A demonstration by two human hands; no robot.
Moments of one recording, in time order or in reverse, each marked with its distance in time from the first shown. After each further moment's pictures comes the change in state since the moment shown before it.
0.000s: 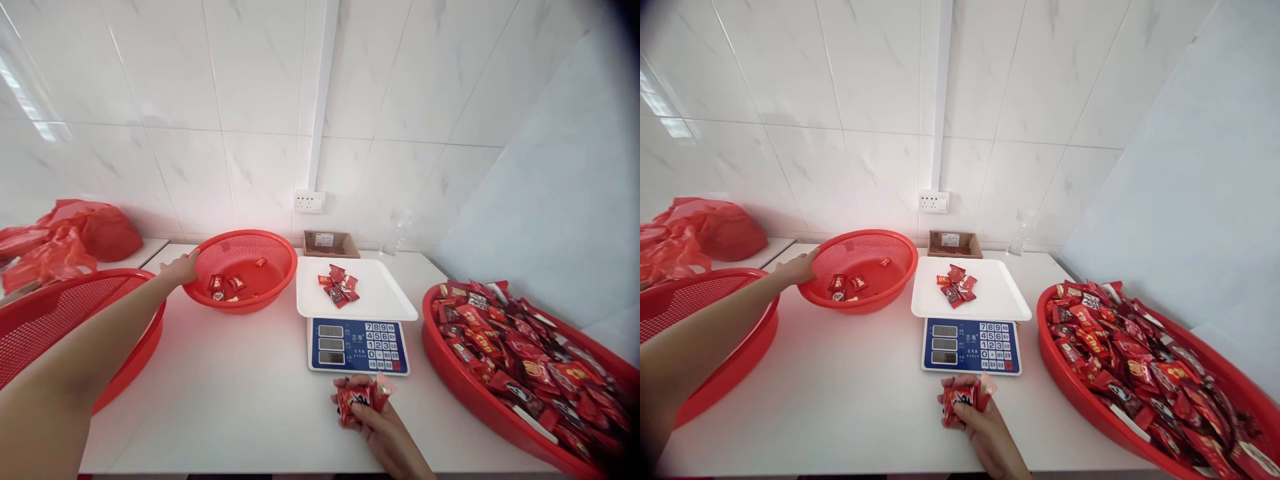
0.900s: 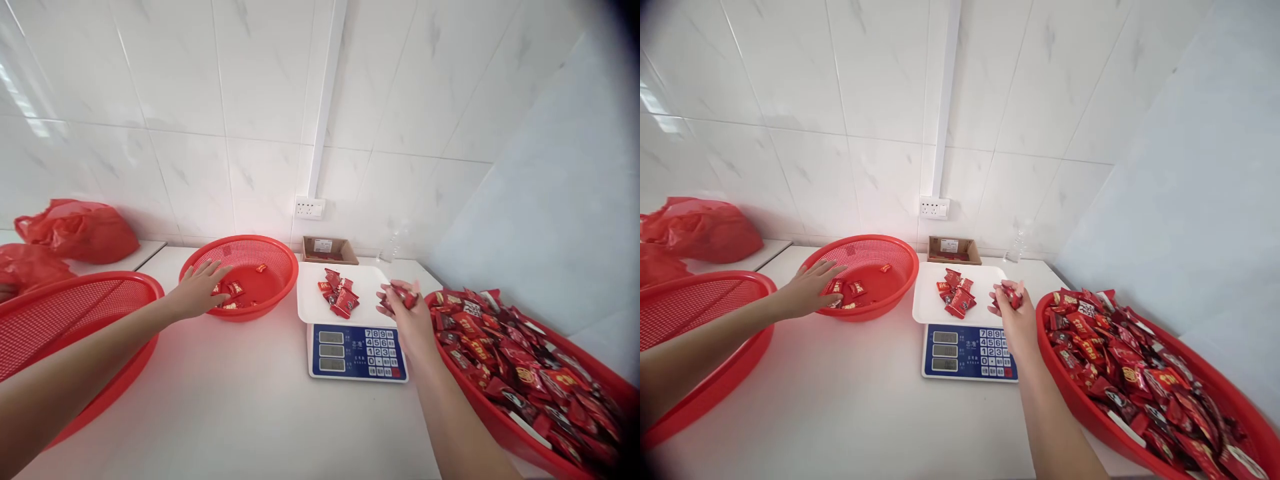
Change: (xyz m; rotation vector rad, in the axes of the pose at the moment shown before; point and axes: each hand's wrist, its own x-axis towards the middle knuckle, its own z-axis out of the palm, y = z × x) left_hand -0.081 0.048 -0.010 0.016 0.078 0.331; right_hand 0.092 -0.136 0.014 -0.426 0.502 -0.691
